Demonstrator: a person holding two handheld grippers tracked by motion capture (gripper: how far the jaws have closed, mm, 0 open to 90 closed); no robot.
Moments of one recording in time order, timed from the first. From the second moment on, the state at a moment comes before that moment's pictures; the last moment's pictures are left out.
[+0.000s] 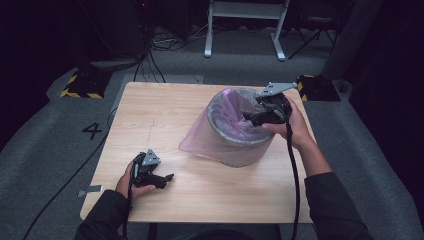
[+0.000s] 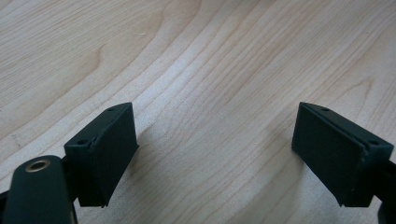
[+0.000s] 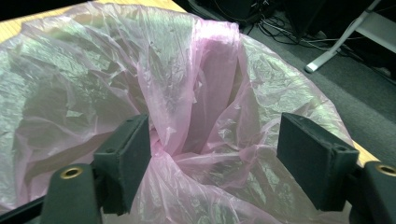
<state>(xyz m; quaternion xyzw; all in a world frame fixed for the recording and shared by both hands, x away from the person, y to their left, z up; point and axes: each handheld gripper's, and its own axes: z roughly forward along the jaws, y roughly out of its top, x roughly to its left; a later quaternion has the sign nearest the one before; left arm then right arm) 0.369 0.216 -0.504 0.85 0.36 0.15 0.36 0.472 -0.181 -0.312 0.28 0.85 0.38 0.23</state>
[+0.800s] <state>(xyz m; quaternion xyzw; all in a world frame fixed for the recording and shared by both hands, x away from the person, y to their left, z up) 0.368 0.216 -0.504 0.85 0.36 0.15 0.36 0.445 -0.195 -0.304 0.25 0.82 0.47 0.22</state>
